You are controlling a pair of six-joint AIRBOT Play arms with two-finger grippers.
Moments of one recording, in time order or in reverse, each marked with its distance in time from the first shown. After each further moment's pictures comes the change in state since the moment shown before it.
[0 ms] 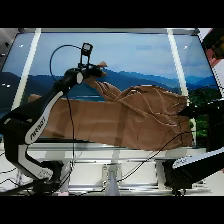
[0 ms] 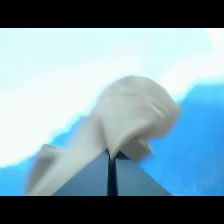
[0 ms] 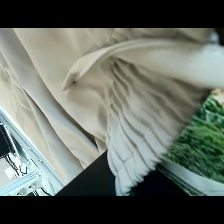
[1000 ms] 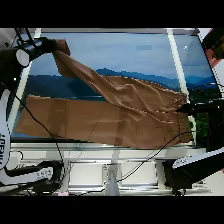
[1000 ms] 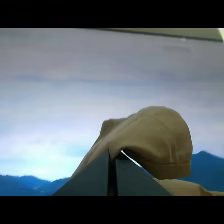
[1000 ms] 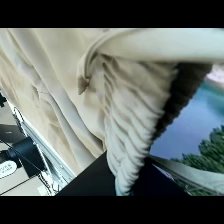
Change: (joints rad) left arm 0.333 0.328 0.021 0.052 -0.304 -0.163; right arm -0.002 0.000 0.000 0.107 0.002 0.106
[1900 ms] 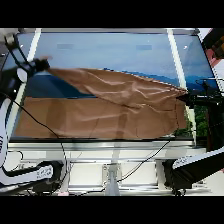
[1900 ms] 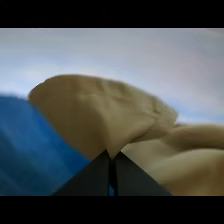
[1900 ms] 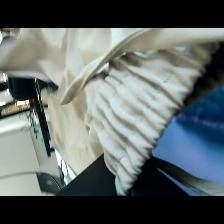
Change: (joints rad) left arm 0.134 0.024 -0.327 0.027 0.153 -0.111; right arm 0.000 0.000 0.000 0.320 -0.099 0.008
